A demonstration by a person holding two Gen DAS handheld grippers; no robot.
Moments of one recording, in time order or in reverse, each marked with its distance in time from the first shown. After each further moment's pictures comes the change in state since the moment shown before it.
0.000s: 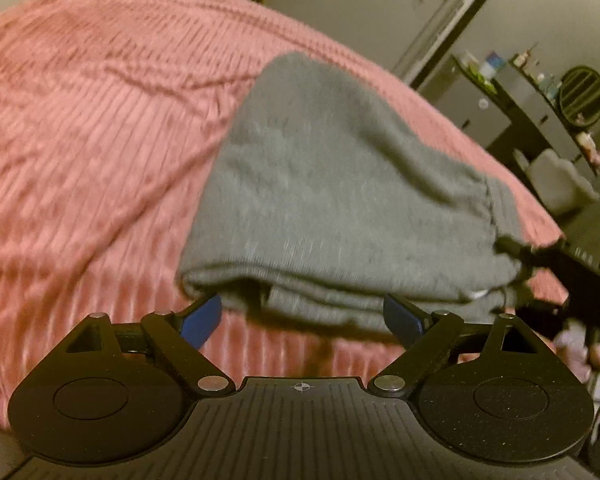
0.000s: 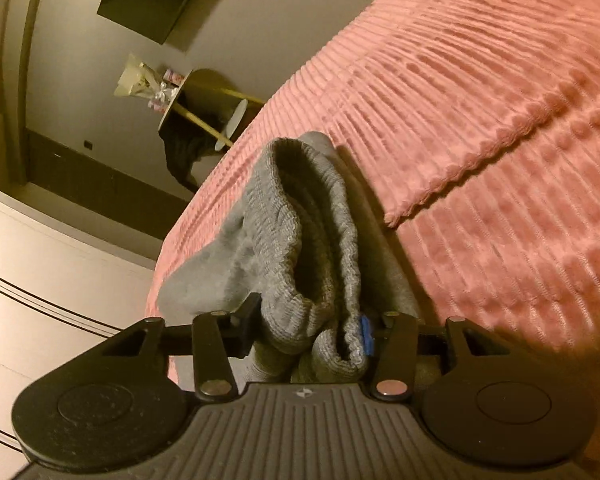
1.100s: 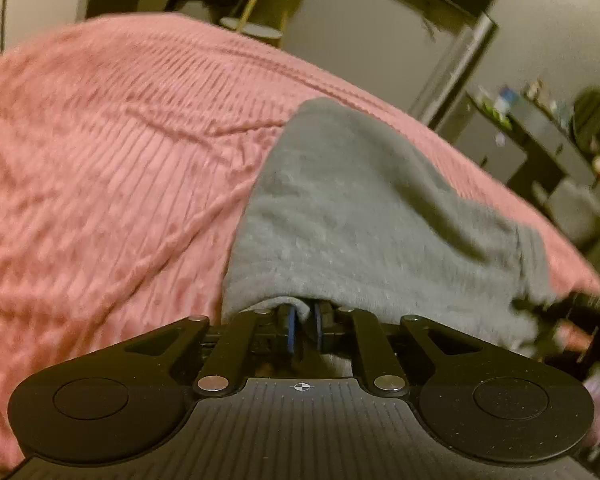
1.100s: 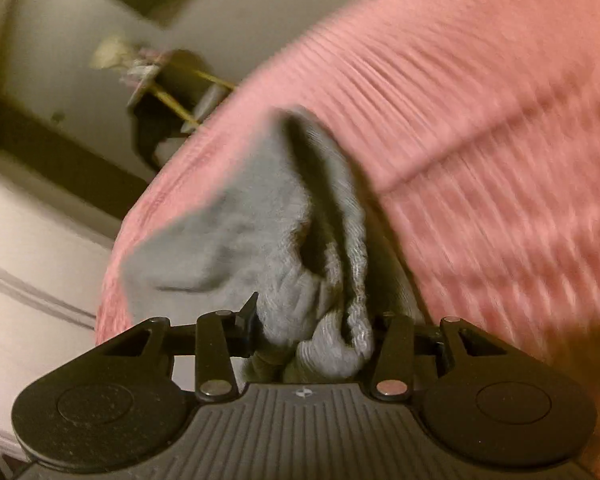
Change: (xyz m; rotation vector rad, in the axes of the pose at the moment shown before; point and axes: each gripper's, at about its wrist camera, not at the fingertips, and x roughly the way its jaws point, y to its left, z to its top) left arm 0.002 -0.004 0.004 0.041 -0.157 0.080; right arm -0.004 0.007 -0.012 -0.073 0.006 -0.120
